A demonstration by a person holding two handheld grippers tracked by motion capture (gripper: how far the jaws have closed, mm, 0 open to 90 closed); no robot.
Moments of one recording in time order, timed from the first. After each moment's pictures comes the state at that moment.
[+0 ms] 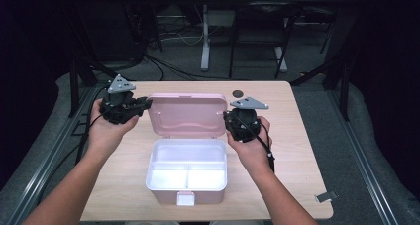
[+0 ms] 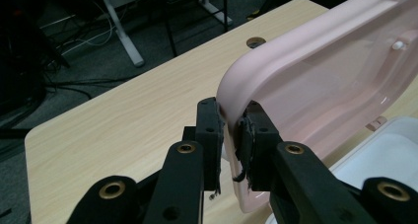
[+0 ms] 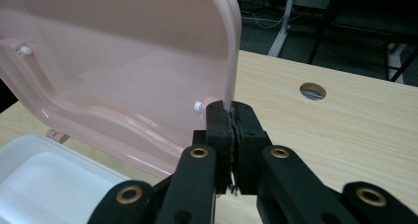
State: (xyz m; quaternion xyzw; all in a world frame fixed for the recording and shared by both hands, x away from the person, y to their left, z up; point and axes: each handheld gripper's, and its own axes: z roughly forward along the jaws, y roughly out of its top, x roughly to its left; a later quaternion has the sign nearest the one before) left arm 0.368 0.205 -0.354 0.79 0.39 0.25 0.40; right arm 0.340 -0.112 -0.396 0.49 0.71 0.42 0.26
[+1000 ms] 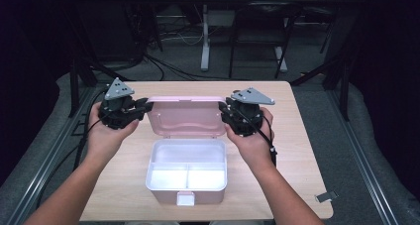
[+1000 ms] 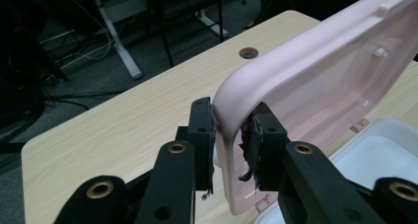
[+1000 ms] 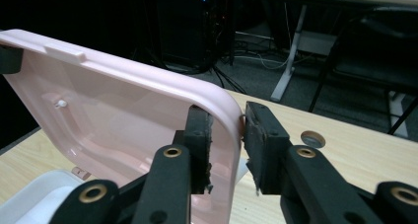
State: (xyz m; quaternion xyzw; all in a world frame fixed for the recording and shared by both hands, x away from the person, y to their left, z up) left arm 0.353 0.203 -0.353 0.79 0.37 0.26 0.42; right arm 0.333 -0.111 -0.364 0.44 0.70 0.48 0.30
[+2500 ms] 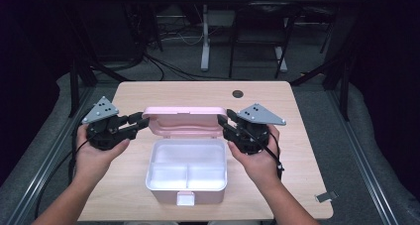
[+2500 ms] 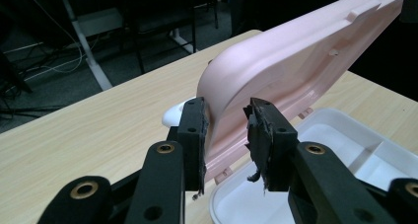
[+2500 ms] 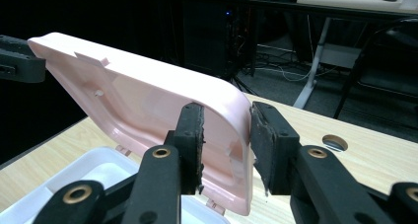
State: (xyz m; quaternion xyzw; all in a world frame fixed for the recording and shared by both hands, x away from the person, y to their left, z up) left arm 0.311 0.225 -0.370 0.77 0.35 0.23 0.49; right arm 0.293 -0.121 -0.371 0.41 0.70 0.51 0.28
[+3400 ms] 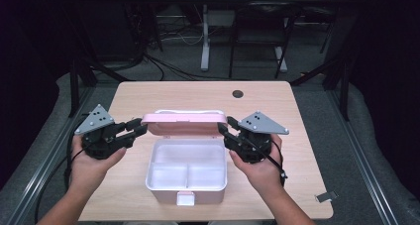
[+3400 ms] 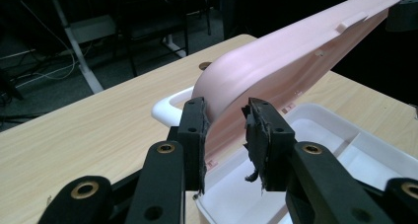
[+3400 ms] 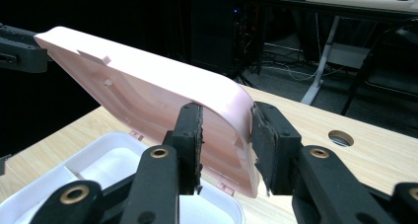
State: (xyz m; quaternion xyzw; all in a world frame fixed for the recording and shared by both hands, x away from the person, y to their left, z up) left arm 0.292 0.229 -0.374 0.76 0.34 0.22 0.50; right arm 0.276 -0.124 -0.375 0.40 0.71 0.51 0.27
